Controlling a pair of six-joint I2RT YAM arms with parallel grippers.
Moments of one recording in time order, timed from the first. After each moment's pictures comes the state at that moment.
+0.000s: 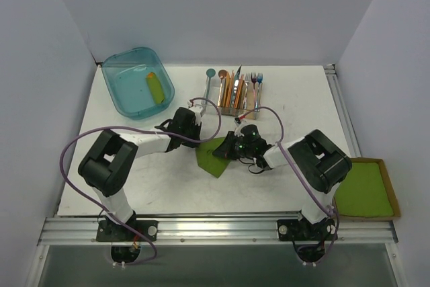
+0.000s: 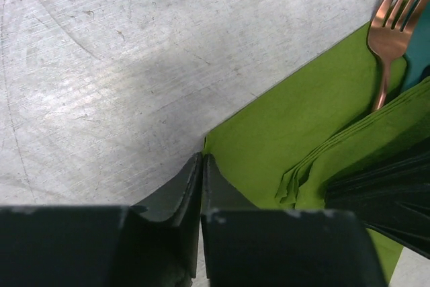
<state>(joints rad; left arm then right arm) -0.57 1.75 0.92 0.02 0.05 -0.26 0.62 1.79 0.61 0.60 -0.35 0.85</state>
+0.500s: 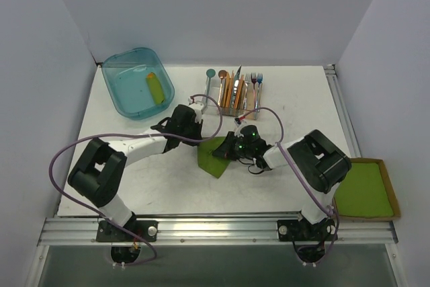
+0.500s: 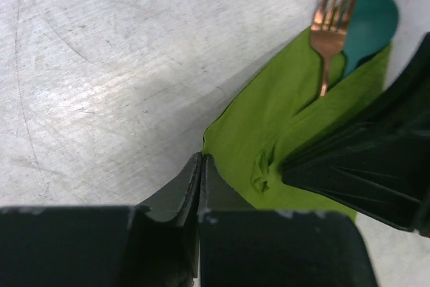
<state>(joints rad) -0.60 1.66 0.93 -0.06 0.05 -0.26 0.62 1.79 0.61 0.60 -0.35 0.86</state>
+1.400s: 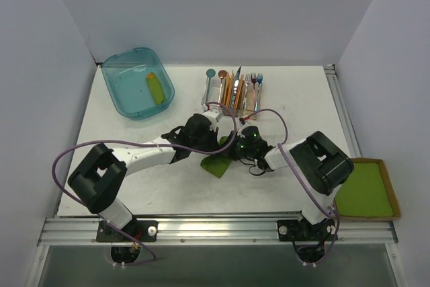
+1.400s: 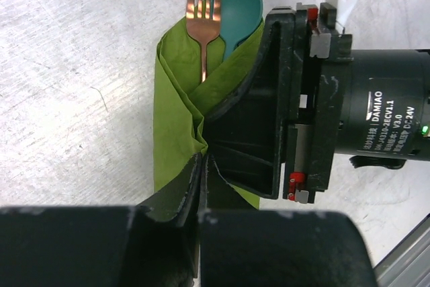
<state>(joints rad) -0.79 1.60 0.92 -0.01 0.03 -0.38 0.62 1.78 0.59 0.61 -0.29 0.94</state>
